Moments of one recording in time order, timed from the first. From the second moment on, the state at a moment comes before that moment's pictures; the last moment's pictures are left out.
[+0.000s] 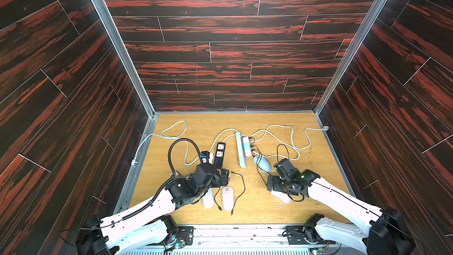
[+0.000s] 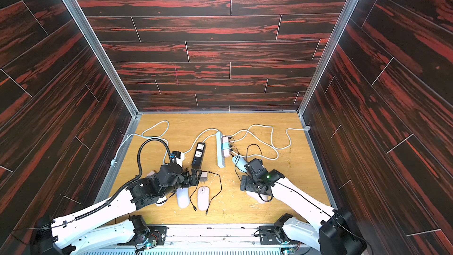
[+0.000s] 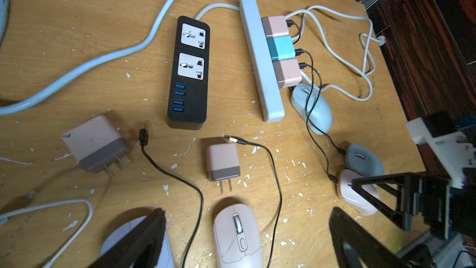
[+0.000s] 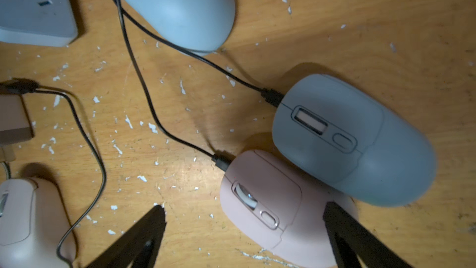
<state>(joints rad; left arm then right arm) -0.88 0.95 0.67 -0.40 -0.23 -0.79 0.63 1.14 0.63 -0.72 0.06 0.70</state>
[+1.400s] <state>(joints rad) -0.88 1.04 0.69 -0.32 -0.18 -0.72 1.02 1.24 0.55 -0.74 0.10 0.81</state>
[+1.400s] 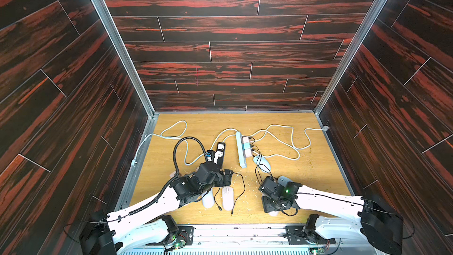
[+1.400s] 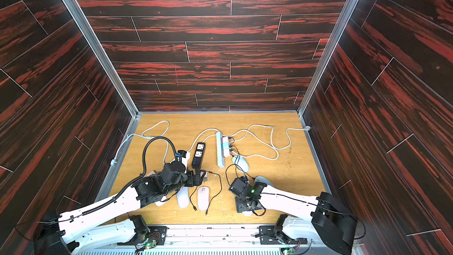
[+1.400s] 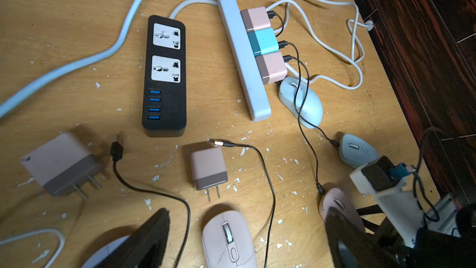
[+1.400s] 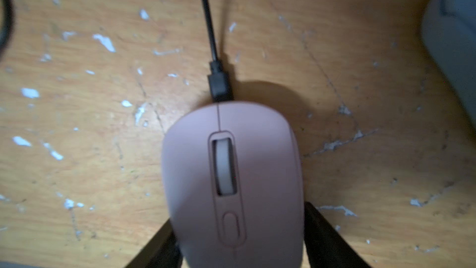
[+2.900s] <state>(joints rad) -0.84 1.14 0.64 0.05 0.06 -0.91 1.10 0.94 0.50 -0.42 0.19 0.60</state>
